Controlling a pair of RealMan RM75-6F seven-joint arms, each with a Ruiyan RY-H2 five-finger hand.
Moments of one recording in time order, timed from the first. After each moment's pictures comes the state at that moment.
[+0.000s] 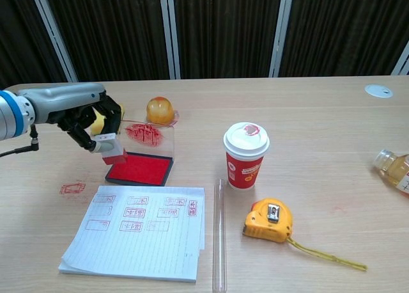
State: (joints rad) left arm -0.68 -1.44 -0.22 -1.57 1.09 0.80 0.37; right arm 0.09 -0.93 0.12 -1.66 -1.27 1.37 -0.10
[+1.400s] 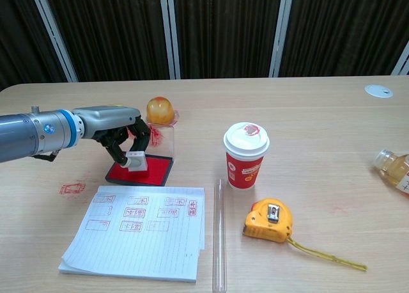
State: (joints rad) left arm -0.85 -1.65 -0.15 -1.14 1.21 0.63 0.08; right arm 0.09 -0.94 0.13 -1.64 -1.21 1.36 -0.14
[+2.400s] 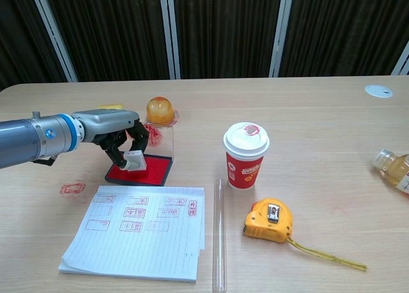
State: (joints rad) left arm -0.85 -1.67 -0.12 -1.10 1.18 0.65 0.11; right arm 0.09 -0.94 0.13 -1.63 -1.21 1.36 -0.14
